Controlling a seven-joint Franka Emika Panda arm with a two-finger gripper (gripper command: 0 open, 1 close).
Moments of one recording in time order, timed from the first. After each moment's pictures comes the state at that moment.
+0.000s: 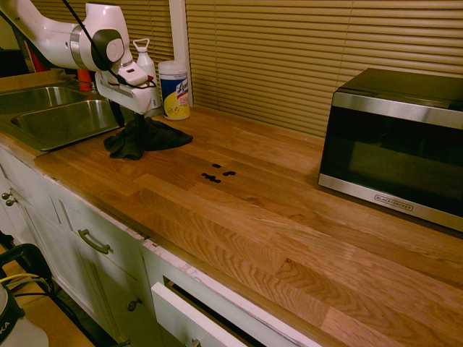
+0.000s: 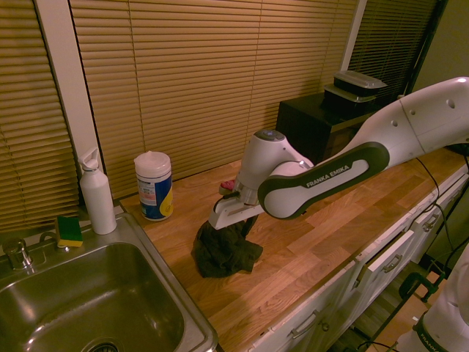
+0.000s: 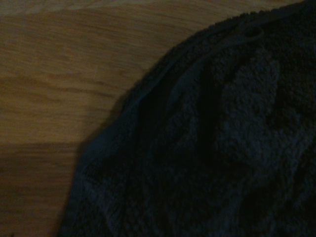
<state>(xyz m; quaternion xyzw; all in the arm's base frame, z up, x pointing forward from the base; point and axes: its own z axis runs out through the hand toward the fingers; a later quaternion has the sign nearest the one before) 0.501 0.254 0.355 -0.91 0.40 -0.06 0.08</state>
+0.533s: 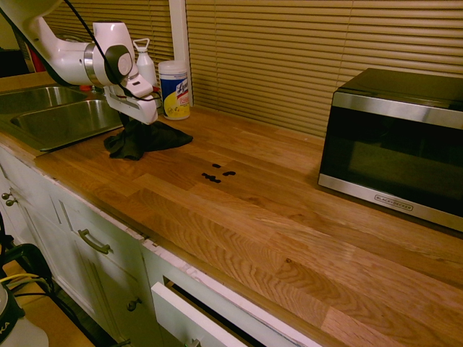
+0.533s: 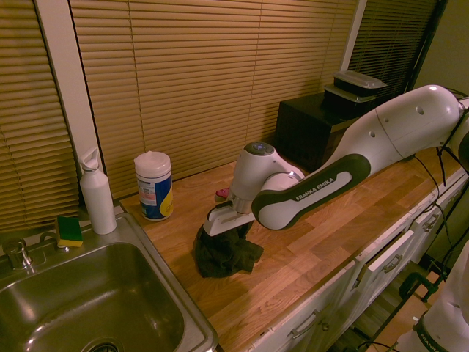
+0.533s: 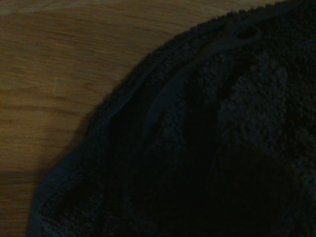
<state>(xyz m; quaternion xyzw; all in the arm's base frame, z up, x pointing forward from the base) 0.513 0.254 0.326 -0.90 0.42 -0.07 0.07</state>
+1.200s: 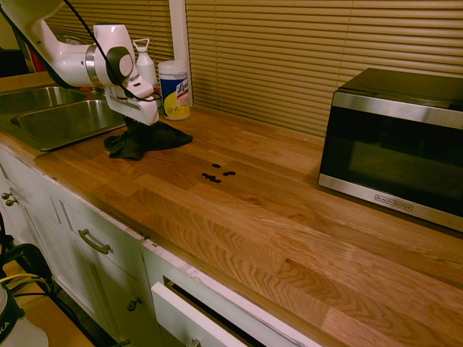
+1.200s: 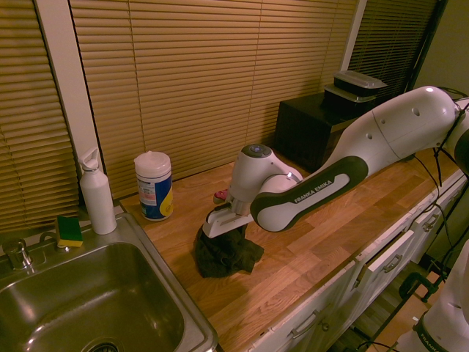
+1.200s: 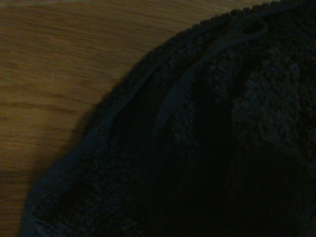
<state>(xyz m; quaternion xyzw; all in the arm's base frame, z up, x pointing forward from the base) 0.517 0.253 0.321 -0.91 0.40 -0.07 0.06</state>
